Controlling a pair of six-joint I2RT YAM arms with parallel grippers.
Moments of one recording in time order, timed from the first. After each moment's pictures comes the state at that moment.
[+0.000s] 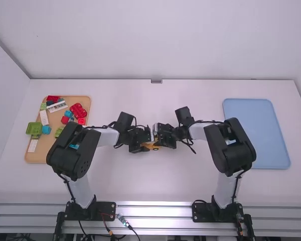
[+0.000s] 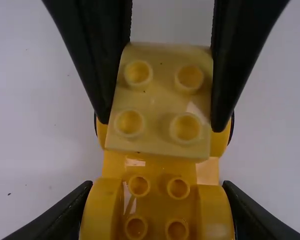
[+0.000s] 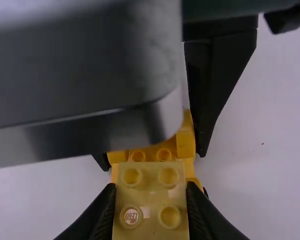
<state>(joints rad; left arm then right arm) -0.32 1.87 0.81 -0.05 0.57 1.00 0.37 1.98 0.93 -0.13 -0.89 -1.03</state>
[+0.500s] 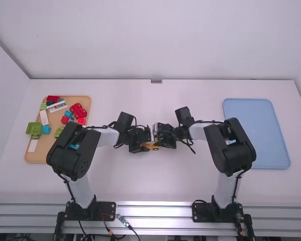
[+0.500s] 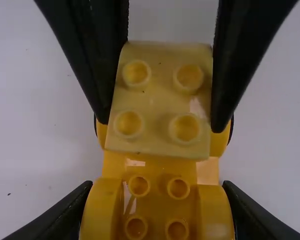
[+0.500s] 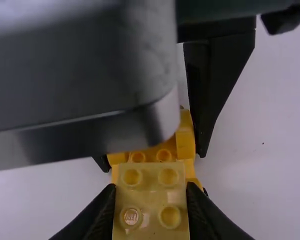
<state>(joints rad) -0.32 1.87 0.81 -0.05 0.57 0.99 0.37 1.98 0.93 -0.13 -0.89 -1.02</state>
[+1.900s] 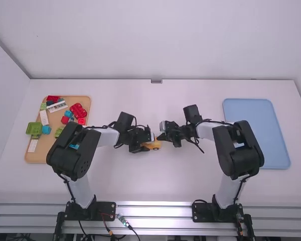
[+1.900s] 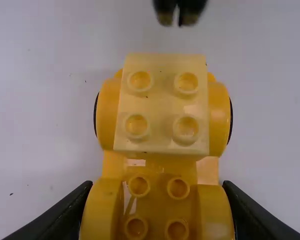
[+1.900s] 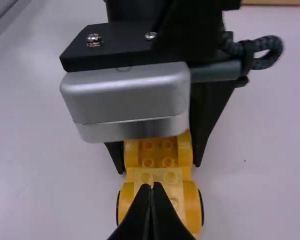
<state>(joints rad) -0.32 1.87 0.81 -0.05 0.56 0.99 0.28 1.92 0.90 -0.15 -1.07 -1.17</state>
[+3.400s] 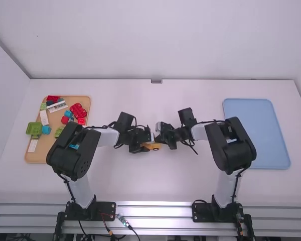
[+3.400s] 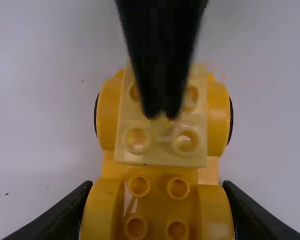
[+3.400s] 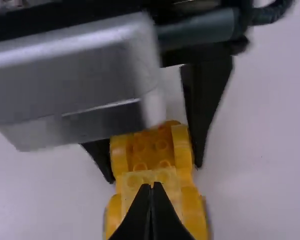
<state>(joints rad) -0.32 1.87 0.81 -0.05 0.57 0.99 0.36 2.00 0.90 -0.05 -1.02 -0.99</state>
